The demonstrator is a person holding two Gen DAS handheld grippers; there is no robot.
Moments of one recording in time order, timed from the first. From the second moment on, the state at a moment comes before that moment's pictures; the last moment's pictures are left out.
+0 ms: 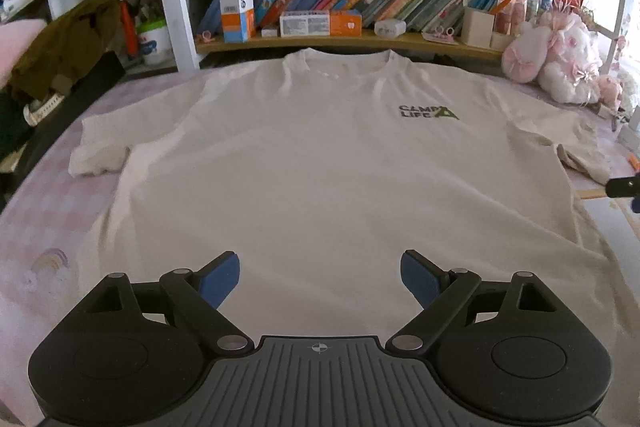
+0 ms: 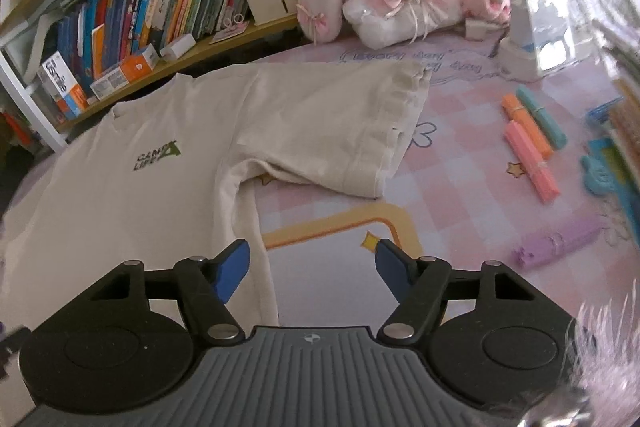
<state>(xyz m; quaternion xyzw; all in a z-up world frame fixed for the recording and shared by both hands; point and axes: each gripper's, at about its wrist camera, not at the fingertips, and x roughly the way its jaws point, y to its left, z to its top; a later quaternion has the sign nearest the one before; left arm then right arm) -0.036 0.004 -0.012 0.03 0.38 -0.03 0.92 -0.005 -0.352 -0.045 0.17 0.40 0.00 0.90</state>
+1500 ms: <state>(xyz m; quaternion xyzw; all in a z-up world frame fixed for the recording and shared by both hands) -0.027 -0.025 -0.023 0.05 0.41 -0.04 0.91 0.075 -0.458 -0.097 0.54 0.34 -0.08 0.77</state>
